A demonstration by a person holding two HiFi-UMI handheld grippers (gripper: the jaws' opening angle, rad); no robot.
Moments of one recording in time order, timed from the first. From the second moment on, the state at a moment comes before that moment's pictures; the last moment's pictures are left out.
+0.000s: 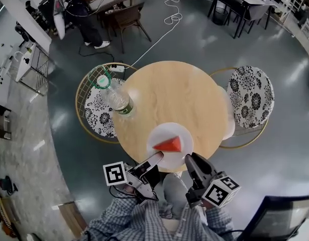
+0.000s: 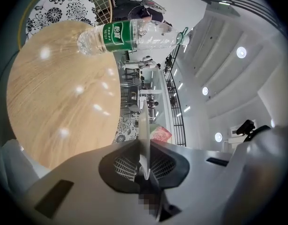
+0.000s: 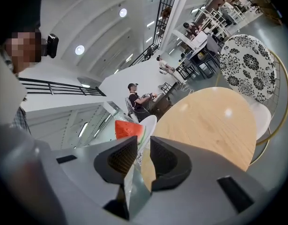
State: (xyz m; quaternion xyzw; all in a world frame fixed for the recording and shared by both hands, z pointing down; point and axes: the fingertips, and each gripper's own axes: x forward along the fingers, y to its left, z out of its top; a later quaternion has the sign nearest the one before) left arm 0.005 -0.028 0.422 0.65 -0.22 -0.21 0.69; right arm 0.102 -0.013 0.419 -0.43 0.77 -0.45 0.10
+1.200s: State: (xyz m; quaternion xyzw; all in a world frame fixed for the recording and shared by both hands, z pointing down) left arm 0.027 -0.165 0.521 0.63 -0.25 -0.16 0.72; right arm 0.123 -0.151 0.517 -0.49 0.72 -0.49 0.01
